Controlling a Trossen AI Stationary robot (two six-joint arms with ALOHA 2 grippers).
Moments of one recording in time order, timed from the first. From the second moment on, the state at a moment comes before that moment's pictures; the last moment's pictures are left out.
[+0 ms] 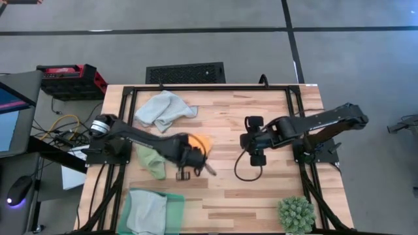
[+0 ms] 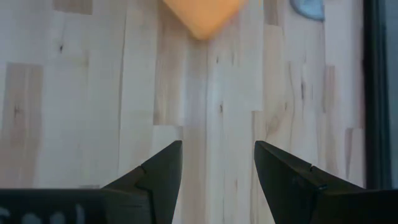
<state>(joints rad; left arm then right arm) -0.28 1.81 1.46 -1.15 -0.17 -0.36 0.26 1.41 1.30 -1.09 0.31 0.06</state>
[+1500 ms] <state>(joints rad) -1.00 1.79 1.41 -0.98 -0.07 -1.43 0.31 1.40 1.30 -1.00 0.19 0.12</state>
